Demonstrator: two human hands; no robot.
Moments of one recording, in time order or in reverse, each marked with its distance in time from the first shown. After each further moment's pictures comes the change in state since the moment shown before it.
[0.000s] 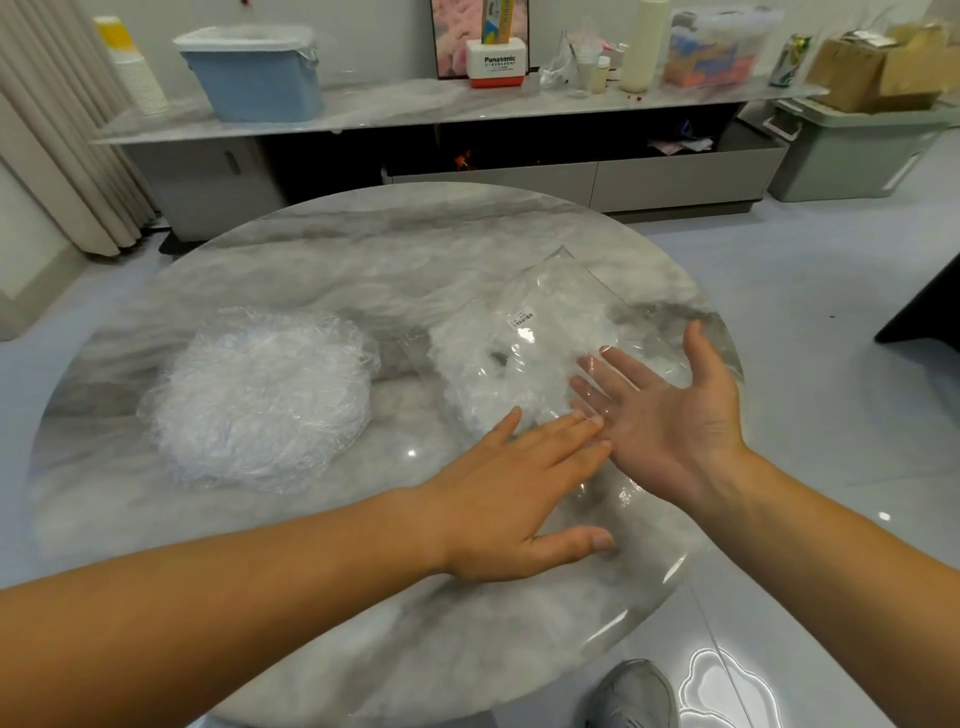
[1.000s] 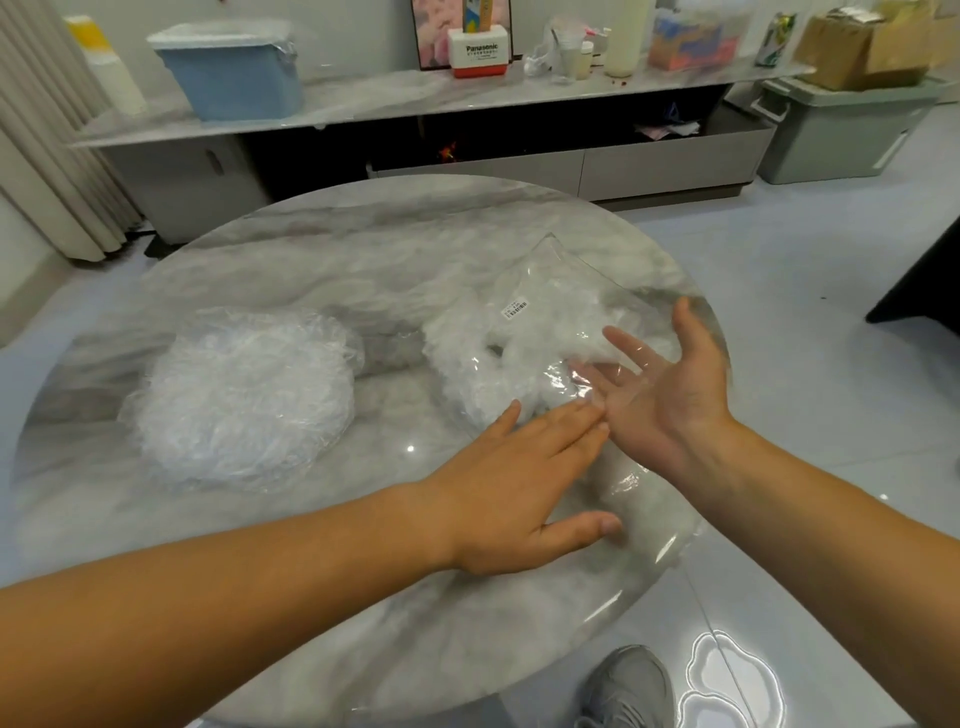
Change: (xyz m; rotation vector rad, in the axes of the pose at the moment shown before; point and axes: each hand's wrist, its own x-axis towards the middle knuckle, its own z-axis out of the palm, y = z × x) left_hand 0.013 0.012 0.000 -0.005 0.013 -0.006; right_hand 0.012 -0.007 -0.004 0.060 0.077 -0.041
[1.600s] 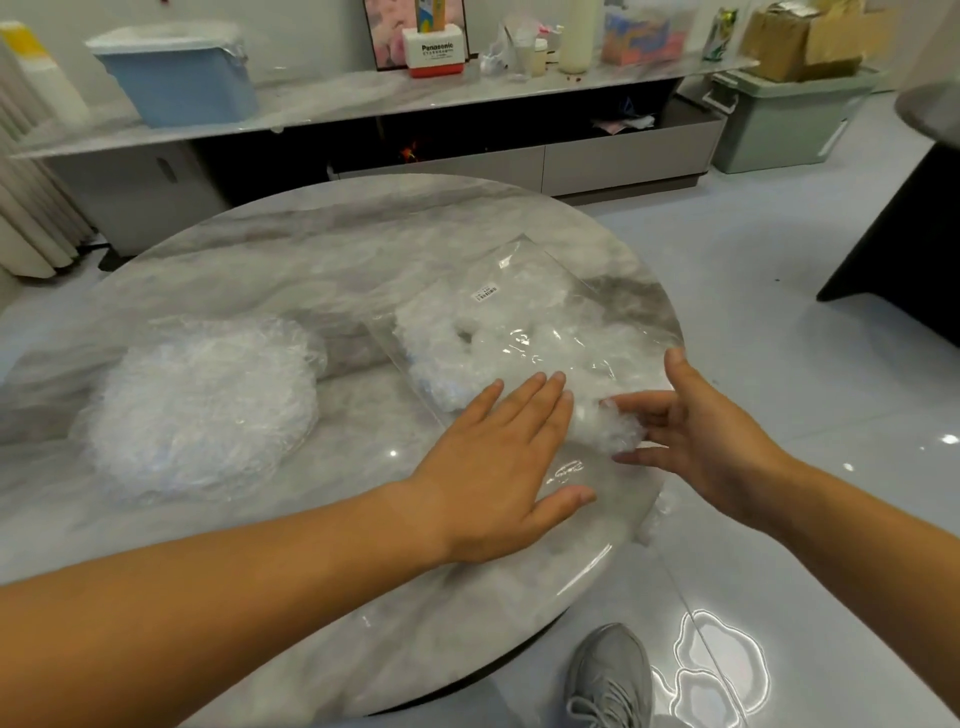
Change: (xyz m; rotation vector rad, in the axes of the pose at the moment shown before) left_hand 0.013 0.016 0.007 0.226 0.006 -0.087; right_hand -0.034 -0.029 -0.079 -0.839 -0.009 -0.067
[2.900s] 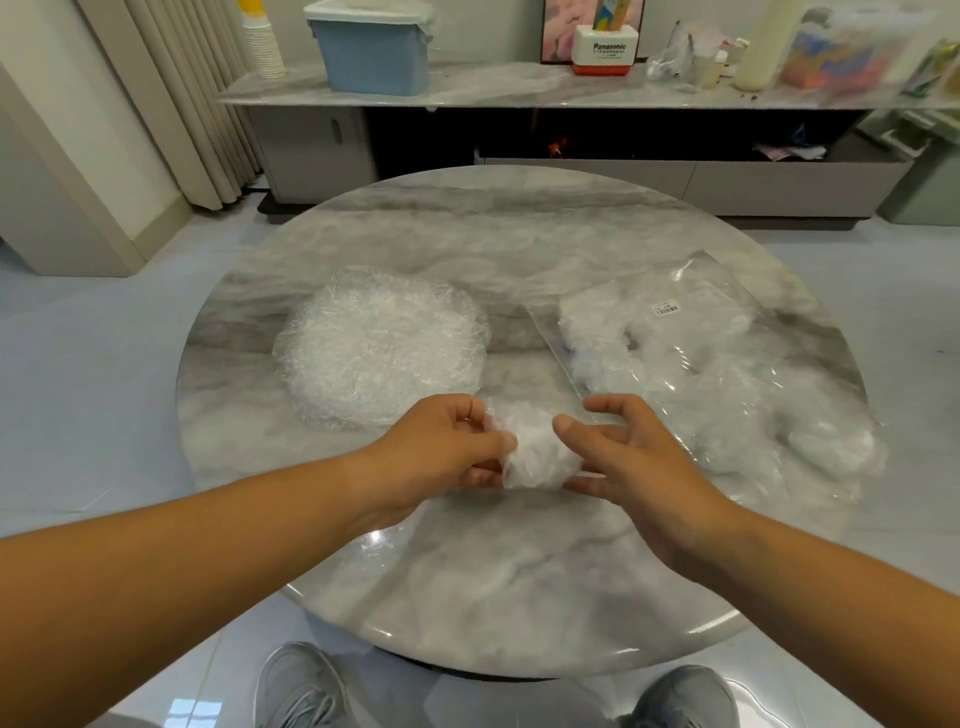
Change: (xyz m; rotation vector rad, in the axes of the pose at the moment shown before) left_hand -0.132 -0.102 -0.002 -1.643 0.265 -0.780; right_hand -0.026 0.009 0.191 -0.170 -0.224 -0.131
